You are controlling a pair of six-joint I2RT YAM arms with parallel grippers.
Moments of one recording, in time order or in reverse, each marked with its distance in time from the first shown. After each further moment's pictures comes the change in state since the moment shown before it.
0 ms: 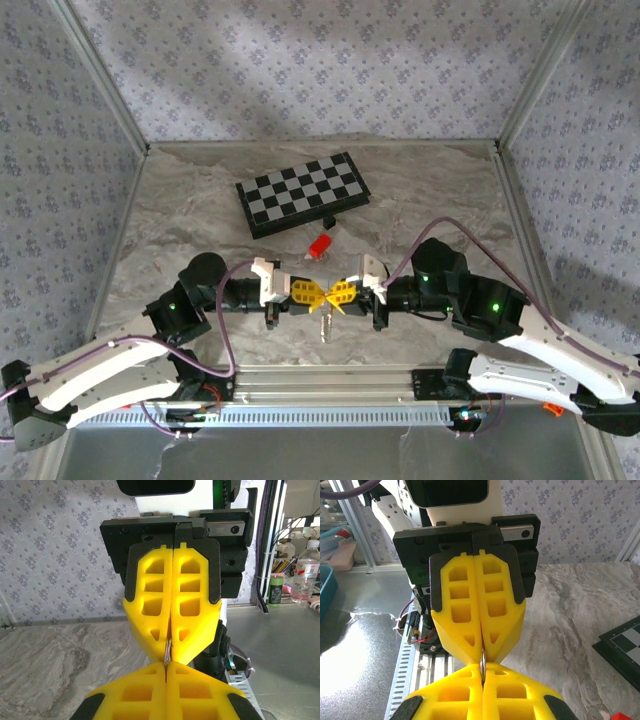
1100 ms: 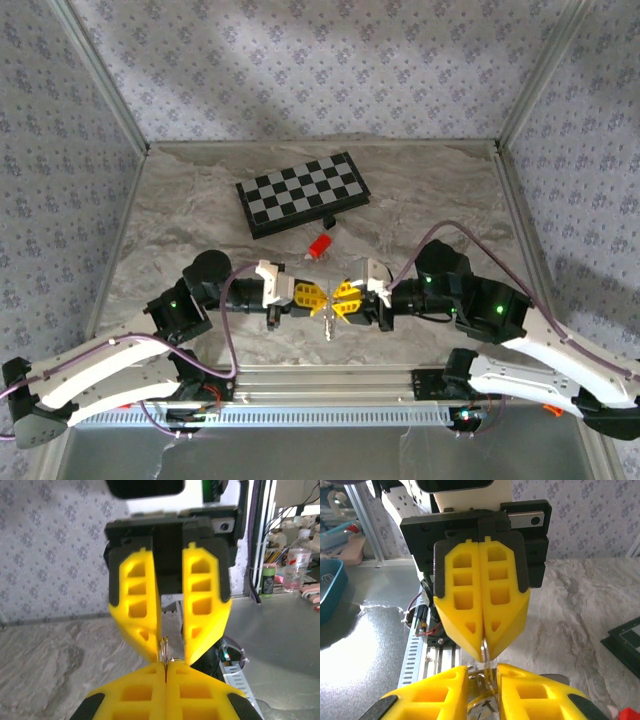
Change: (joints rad) left arm -0.007 0.021 0.029 -0.030 0.048 0.034; right arm -0.018 -0.031 -0.026 -0.013 -0.060 -0.003
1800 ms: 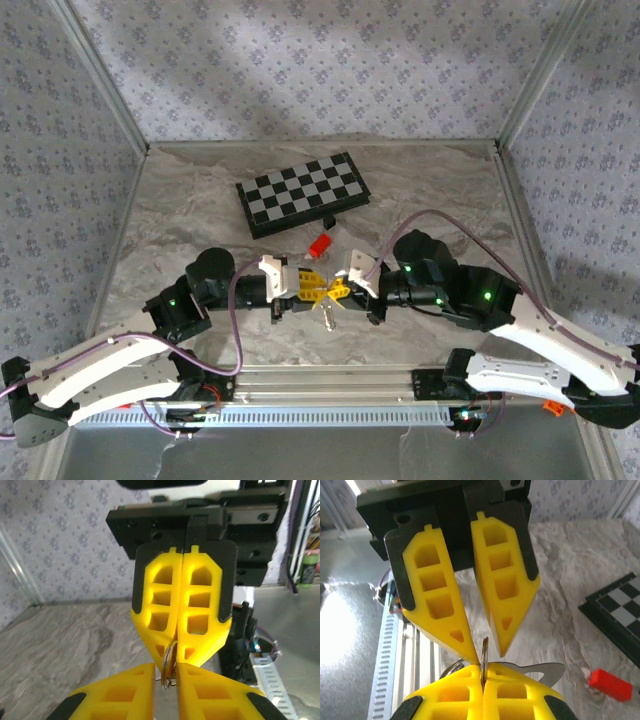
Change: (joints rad) left arm 0.000 0.013 0.034 -0.121 -0.171 0.067; right arm 0.022 0.148 0.155 -0.205 0.153 -0.054
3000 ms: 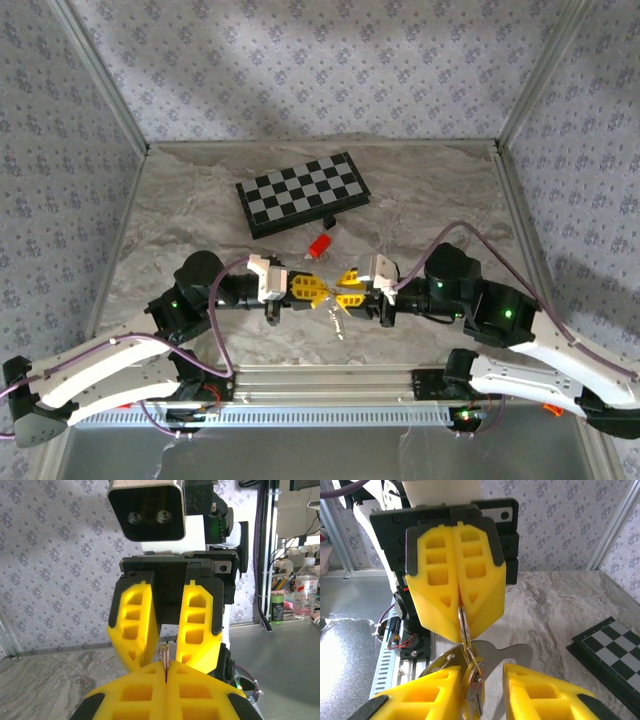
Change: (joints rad) left arm -0.006 -0.008 -0.035 0.257 0.137 -0.110; right arm 0.014 -0.186 -0.149 0.233 -0.003 0.041
